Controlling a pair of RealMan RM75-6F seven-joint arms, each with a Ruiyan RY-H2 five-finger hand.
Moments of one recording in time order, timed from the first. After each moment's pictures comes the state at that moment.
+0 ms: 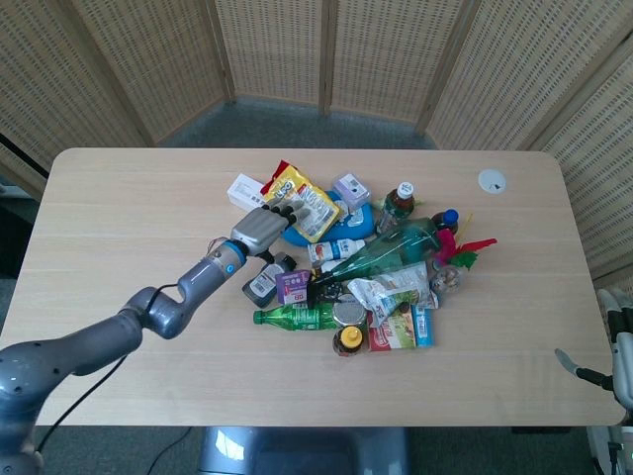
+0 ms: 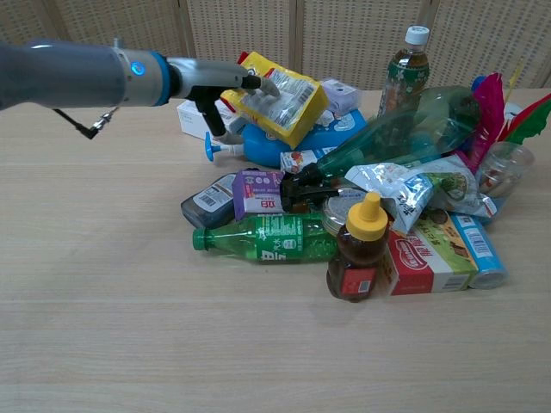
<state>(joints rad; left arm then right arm) -1.12 -1.63 -0.23 -1.02 1.21 0.45 -0.07 0.02 -1.01 0.11 -1.80 -1.28 1.50 -0.19</state>
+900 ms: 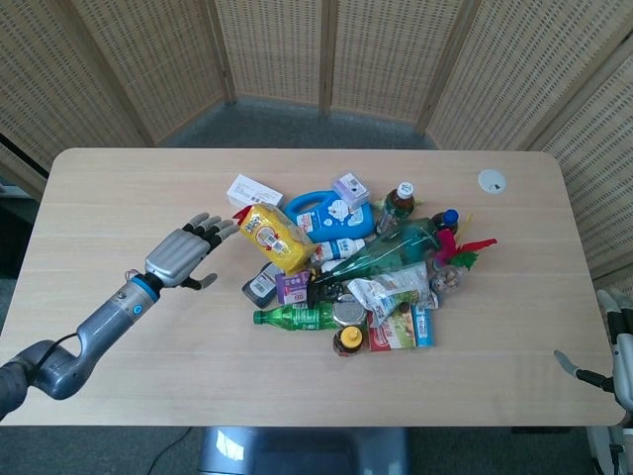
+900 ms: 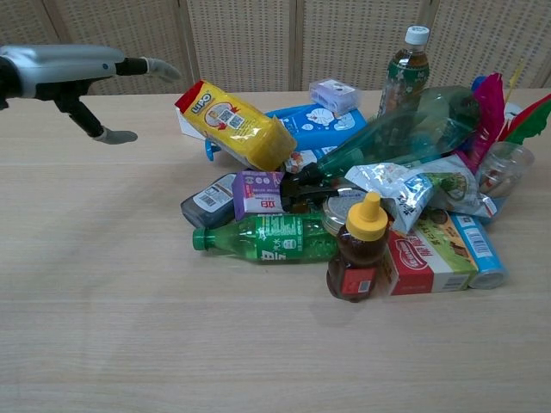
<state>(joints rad) -0.81 -1.32 -0.10 -1.39 1.39 0.82 -0.05 0.01 -1.00 0.11 -1.80 -1.30 1.50 -0.15</state>
